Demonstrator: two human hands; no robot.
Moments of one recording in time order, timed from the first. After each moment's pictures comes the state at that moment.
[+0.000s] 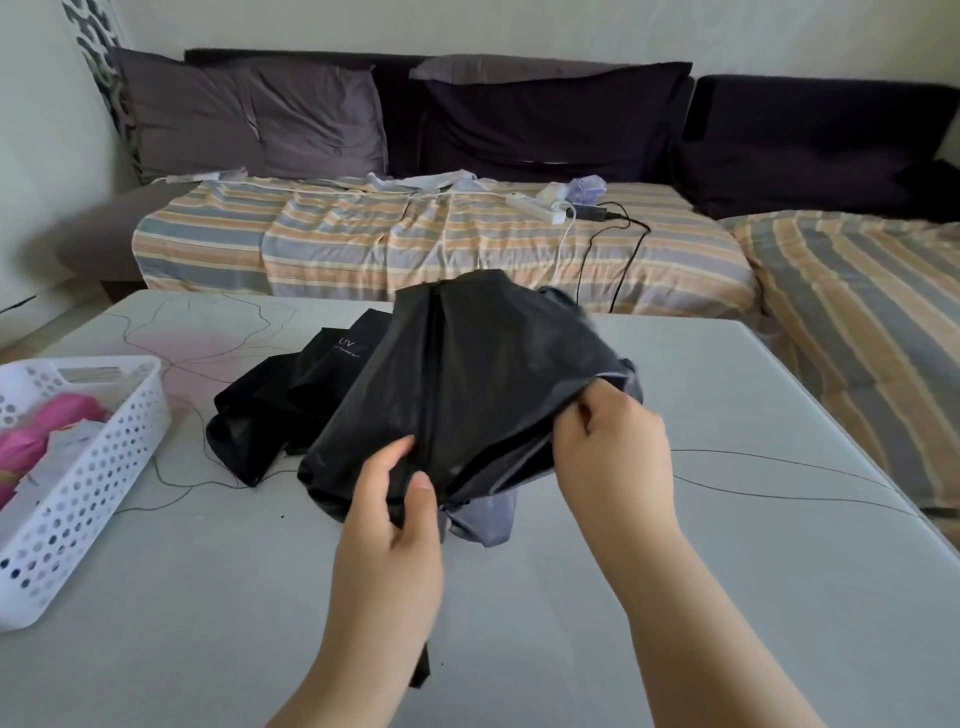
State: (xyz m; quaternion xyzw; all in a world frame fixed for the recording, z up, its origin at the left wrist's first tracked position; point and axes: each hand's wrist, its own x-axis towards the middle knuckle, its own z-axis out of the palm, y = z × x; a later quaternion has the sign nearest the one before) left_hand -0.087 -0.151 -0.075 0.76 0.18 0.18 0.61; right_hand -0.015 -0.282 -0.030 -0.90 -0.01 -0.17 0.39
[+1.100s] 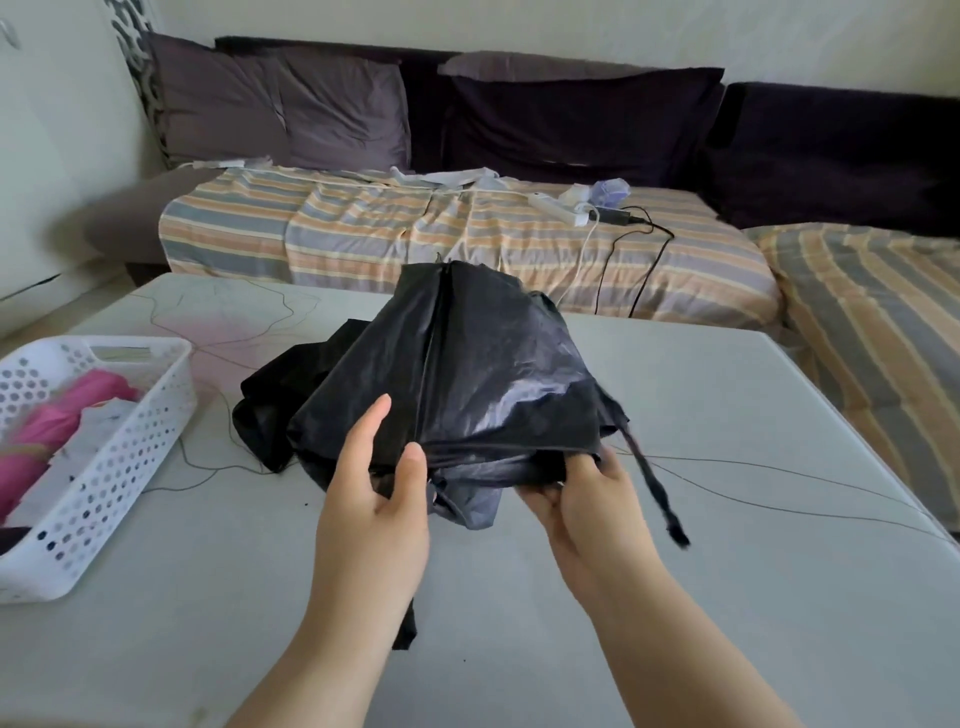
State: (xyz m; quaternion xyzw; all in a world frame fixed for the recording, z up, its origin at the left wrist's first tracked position) left_hand -0.084 -0.119 -0.070 0.74 0.18 0.21 0.61; right_hand -0.032 -0.252 -0.056 -0.52 0.13 0.08 0.84
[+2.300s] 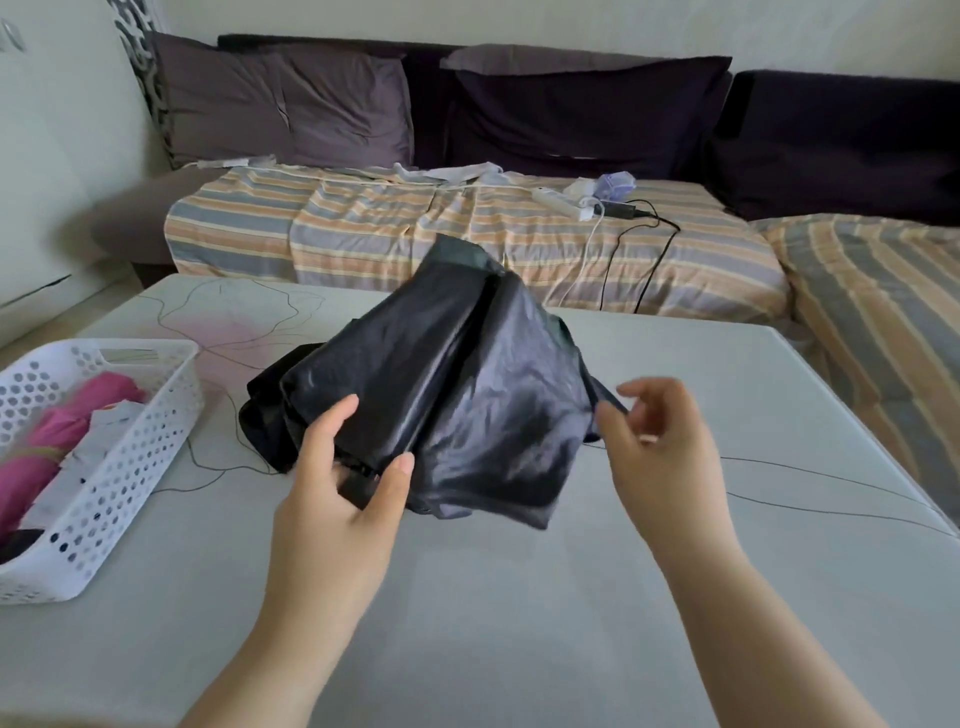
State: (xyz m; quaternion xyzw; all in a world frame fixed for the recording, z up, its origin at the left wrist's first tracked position) left_hand -0.090 -0.090 -0.074 0.80 0.16 0.23 0.53; right_hand -0.016 -0.288 -0.038 -0.83 0.00 -0.15 0.54
